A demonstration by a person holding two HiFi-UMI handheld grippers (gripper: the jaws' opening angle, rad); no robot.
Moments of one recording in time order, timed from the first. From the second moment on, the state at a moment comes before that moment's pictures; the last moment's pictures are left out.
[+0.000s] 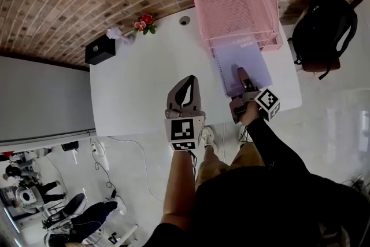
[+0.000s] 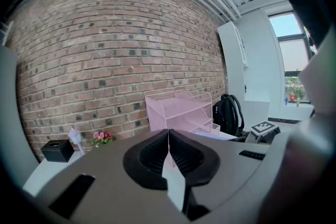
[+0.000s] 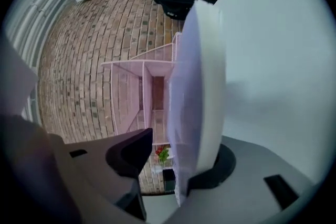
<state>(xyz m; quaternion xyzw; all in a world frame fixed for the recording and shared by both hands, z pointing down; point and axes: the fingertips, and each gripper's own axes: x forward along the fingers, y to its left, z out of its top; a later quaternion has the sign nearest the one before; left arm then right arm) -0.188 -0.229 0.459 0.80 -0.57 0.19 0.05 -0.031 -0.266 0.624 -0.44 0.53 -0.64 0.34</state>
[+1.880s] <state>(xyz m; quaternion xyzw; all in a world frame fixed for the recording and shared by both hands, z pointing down) -0.209 -0.244 0.462 0.81 -0.55 0.18 0.06 -0.089 -0.342 0.617 -0.37 0.79 -0.49 0.06</state>
